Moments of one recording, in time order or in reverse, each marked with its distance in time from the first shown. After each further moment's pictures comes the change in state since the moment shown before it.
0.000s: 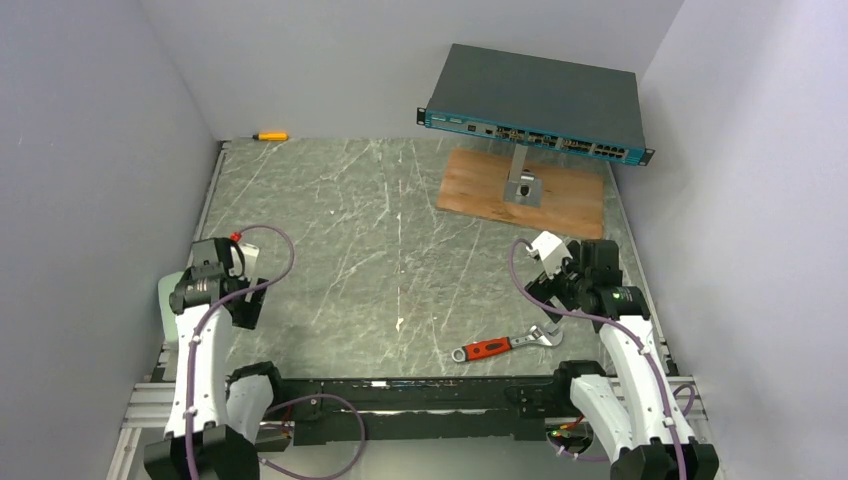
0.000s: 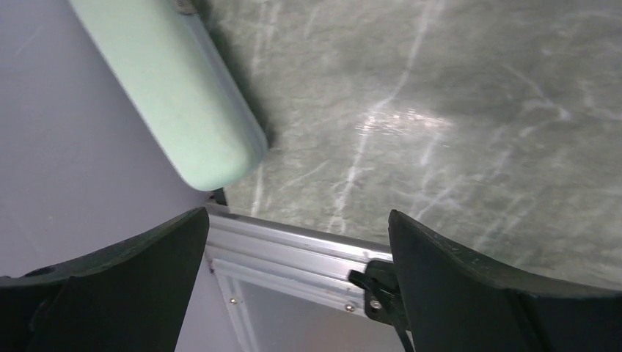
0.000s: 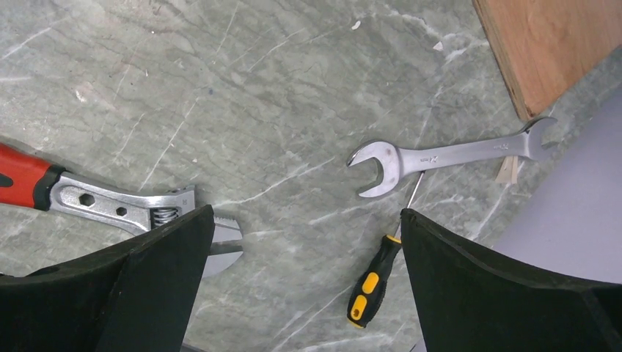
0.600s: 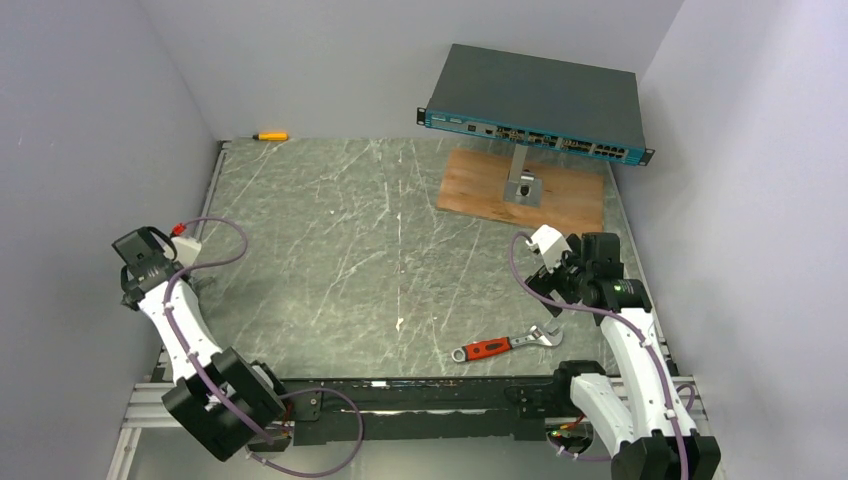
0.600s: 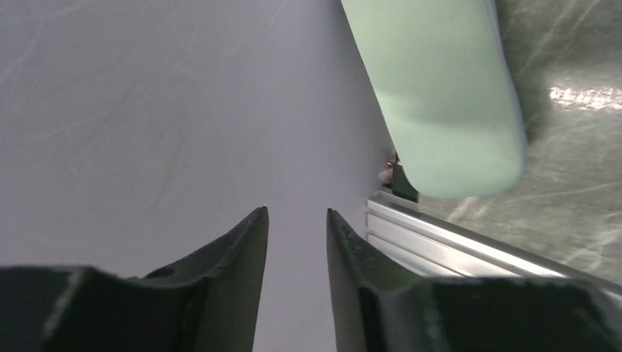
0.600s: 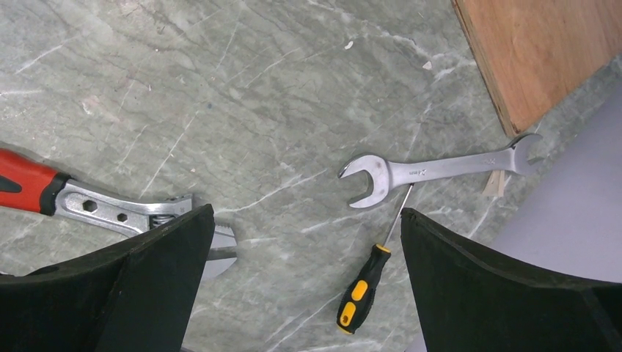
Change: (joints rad) left arm 0.473 0.229 0.110 0.332 -0.049 0.529; right arm 0.000 0.047 0.057 -0.002 -0.024 -0.012
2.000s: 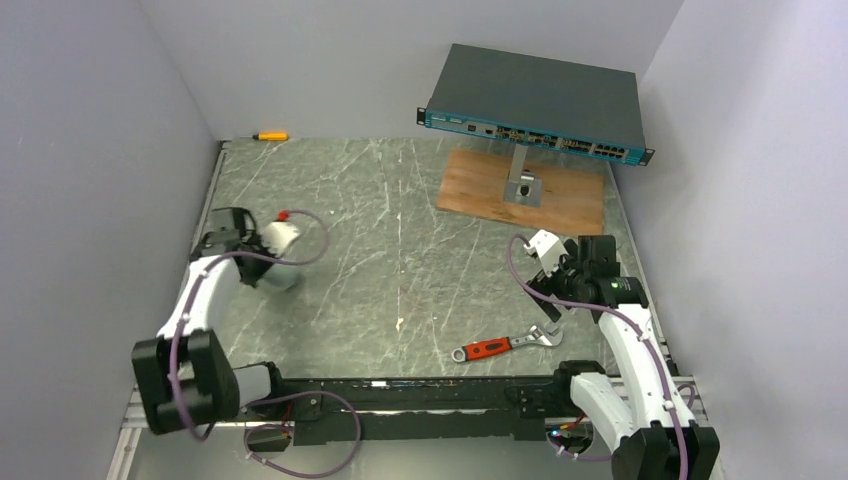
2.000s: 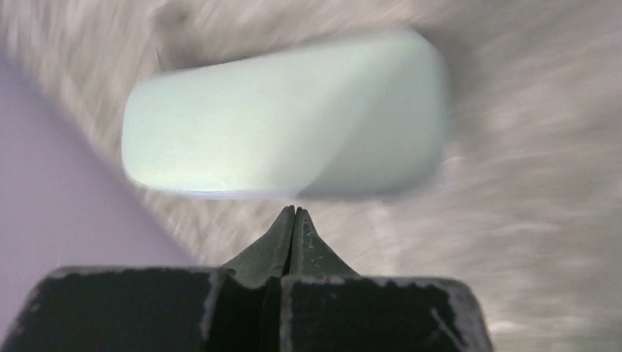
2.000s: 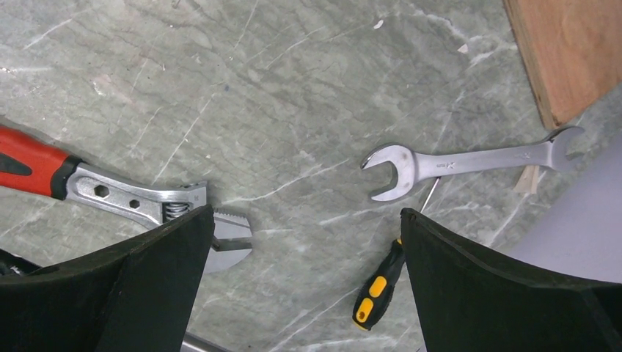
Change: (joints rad) left arm -0.405 0.221 -0.046 0.070 0.317 -0.041; right arm 0.000 0.020 -0.017 -0.029 -0.005 -0.007
